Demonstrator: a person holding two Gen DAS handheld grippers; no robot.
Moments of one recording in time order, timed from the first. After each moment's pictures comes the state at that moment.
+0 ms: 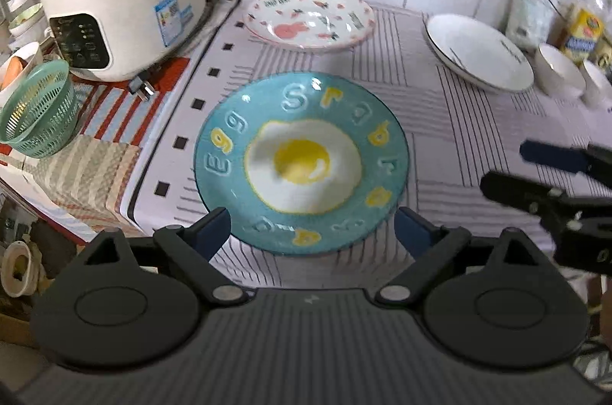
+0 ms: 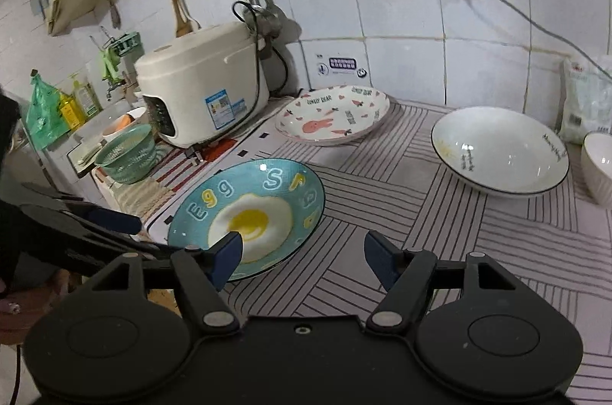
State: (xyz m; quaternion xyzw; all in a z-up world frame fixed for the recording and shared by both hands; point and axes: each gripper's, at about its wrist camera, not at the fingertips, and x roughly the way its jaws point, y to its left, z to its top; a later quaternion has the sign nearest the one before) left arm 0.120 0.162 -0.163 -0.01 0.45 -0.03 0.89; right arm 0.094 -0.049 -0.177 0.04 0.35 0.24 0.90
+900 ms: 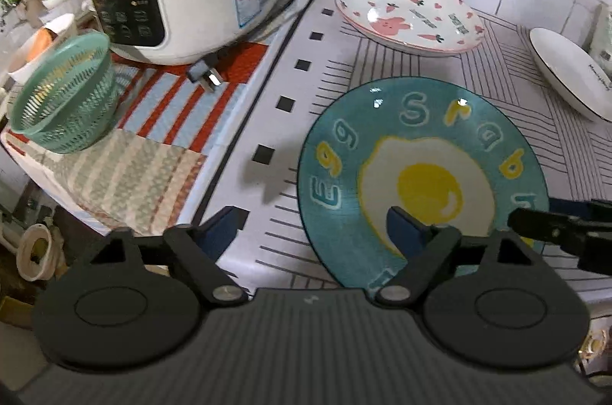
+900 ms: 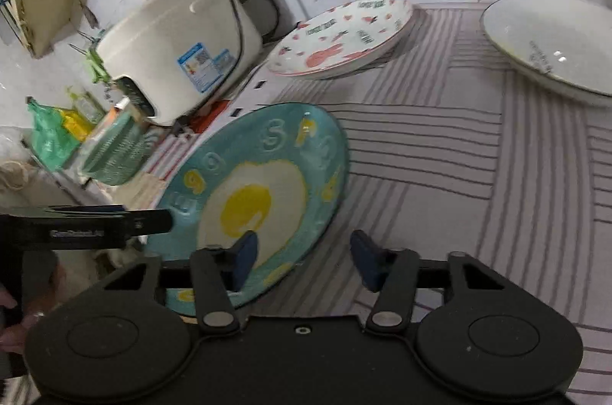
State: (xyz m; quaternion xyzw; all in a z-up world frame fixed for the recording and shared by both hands) left arm 0.172 0.228 -0.211 -0.01 0.46 0.03 0.89; right arm 0.167 -0.012 -0.263 0.14 0.44 0.27 0.85
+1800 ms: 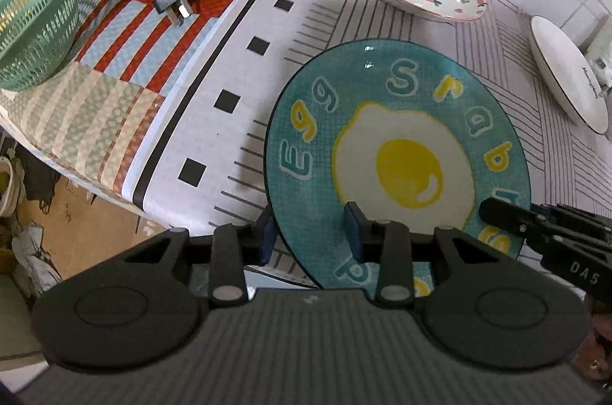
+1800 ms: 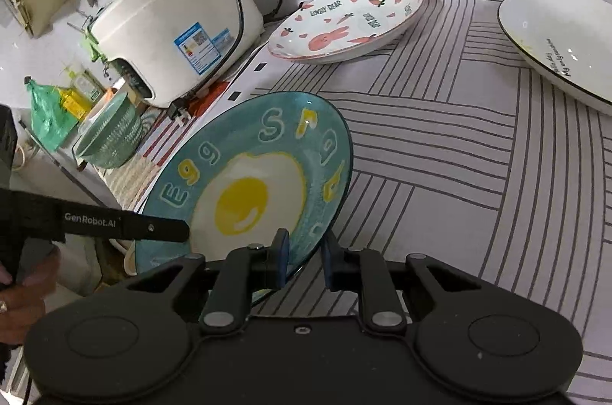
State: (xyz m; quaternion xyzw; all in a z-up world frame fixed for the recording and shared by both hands) left arm 0.190 0.231 -0.226 -0.10 0.54 0.00 0.84; right arm 0.180 -0.006 -0.265 0.12 0.47 0.28 0.83
